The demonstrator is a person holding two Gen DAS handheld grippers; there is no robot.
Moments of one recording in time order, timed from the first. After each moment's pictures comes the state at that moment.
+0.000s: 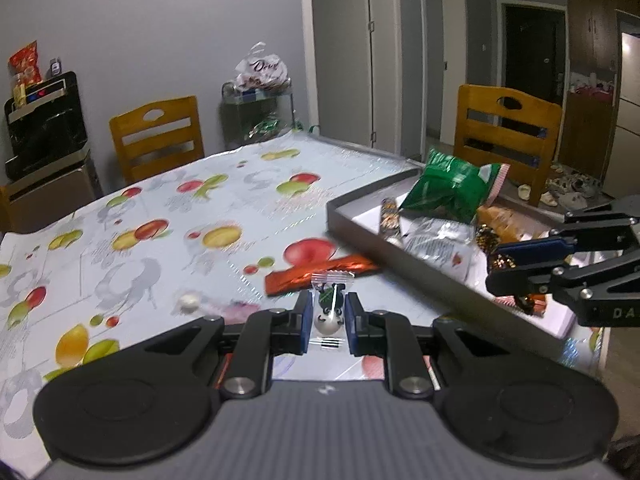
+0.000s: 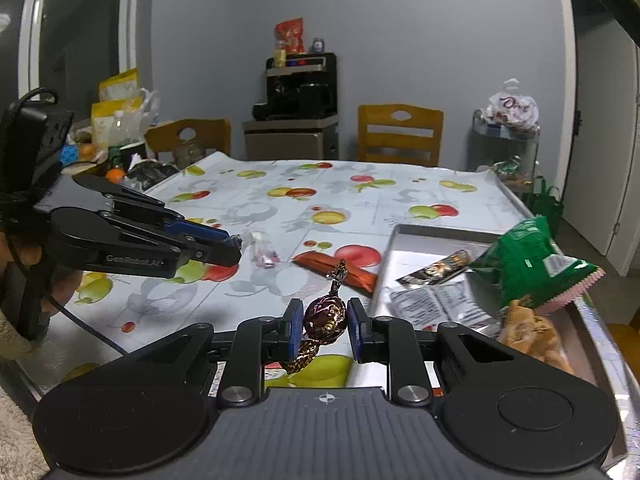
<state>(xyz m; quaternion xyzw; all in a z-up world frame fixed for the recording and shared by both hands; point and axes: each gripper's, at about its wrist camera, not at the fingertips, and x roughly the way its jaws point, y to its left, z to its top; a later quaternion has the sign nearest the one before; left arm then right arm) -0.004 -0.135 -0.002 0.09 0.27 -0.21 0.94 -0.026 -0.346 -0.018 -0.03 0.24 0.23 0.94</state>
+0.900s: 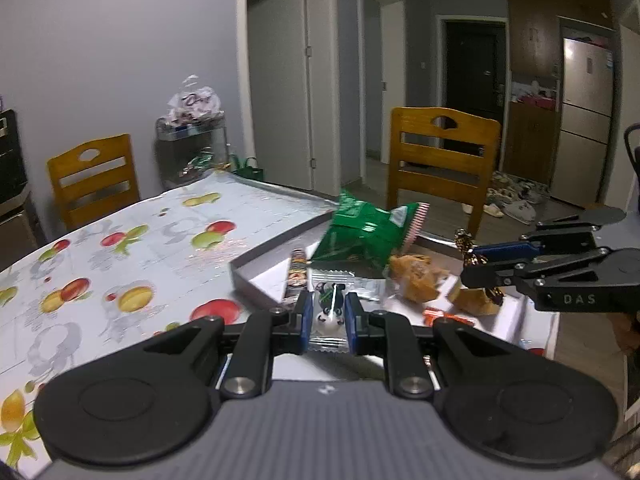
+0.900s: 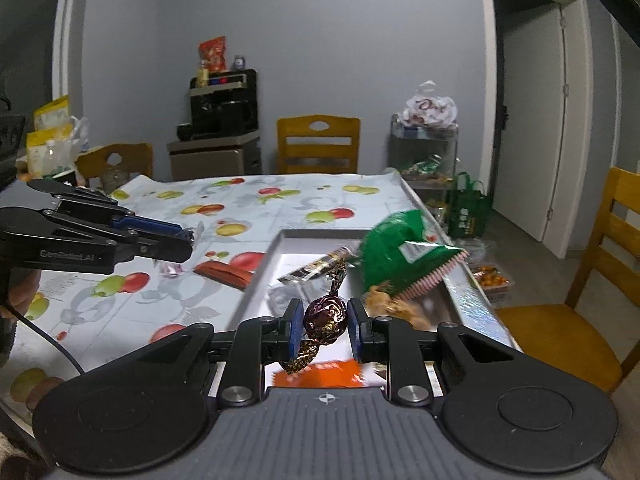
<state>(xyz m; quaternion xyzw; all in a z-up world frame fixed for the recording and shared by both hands) -0.002 -0.207 0.016 0.09 0.23 -0.31 0.92 -0.040 -0.427 -0.015 -0.01 0.23 0.12 0.97</state>
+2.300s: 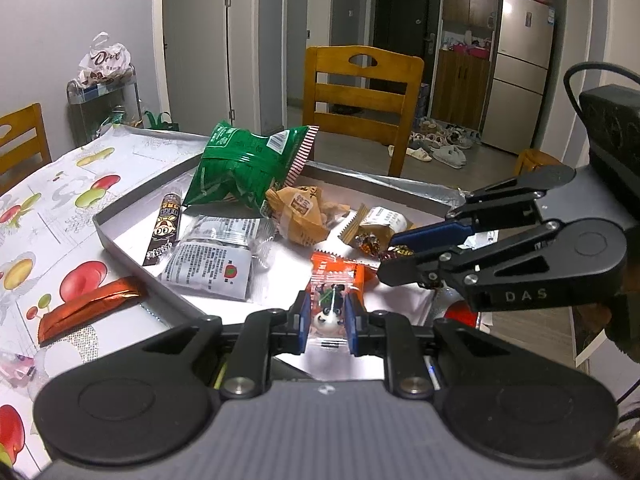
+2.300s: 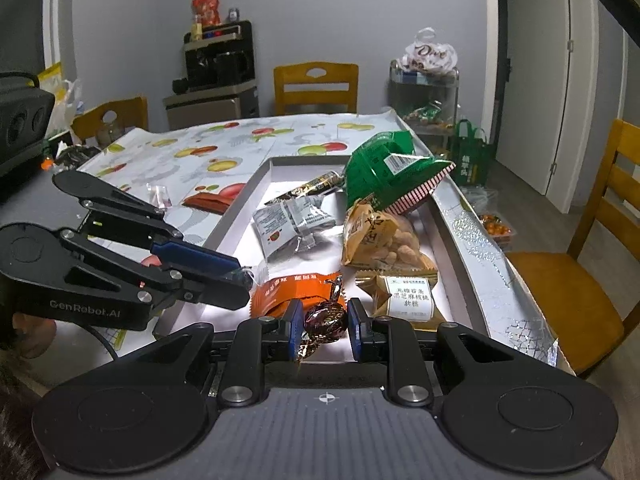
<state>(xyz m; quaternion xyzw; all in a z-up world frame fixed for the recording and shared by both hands) 0.001 -0.279 -0.037 0.12 0.30 -0.41 0.85 -0.042 -0.439 -0.049 -0.01 0.30 0.13 0.95</state>
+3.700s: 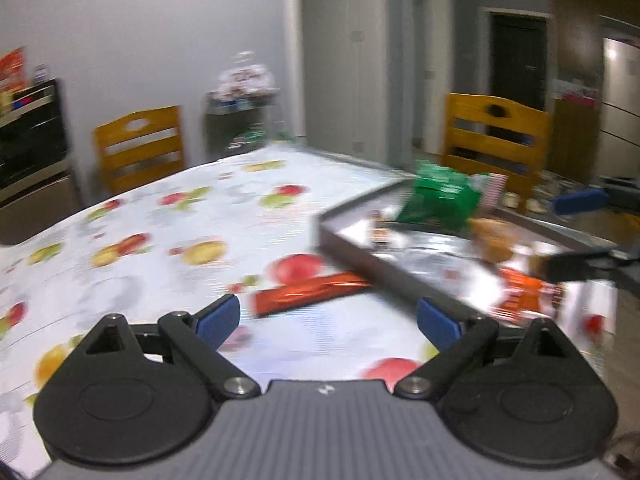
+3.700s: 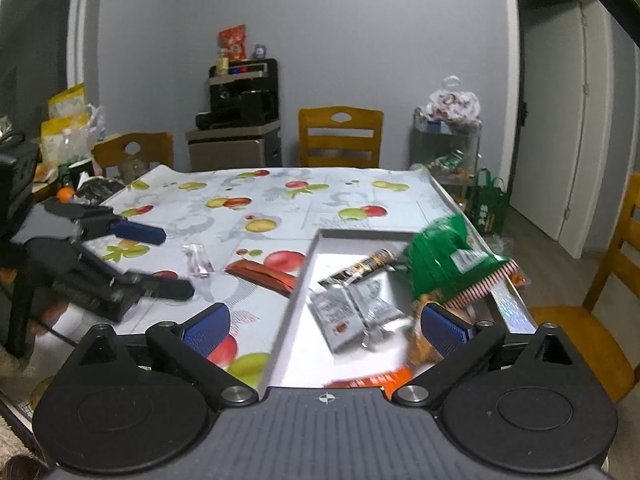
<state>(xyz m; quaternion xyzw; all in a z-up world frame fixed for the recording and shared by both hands) 0.019 -0.131 -0.008 0.08 0.26 -0.22 0.94 -0.026 -0.374 -0.002 -0.04 0.23 0.16 0.96</state>
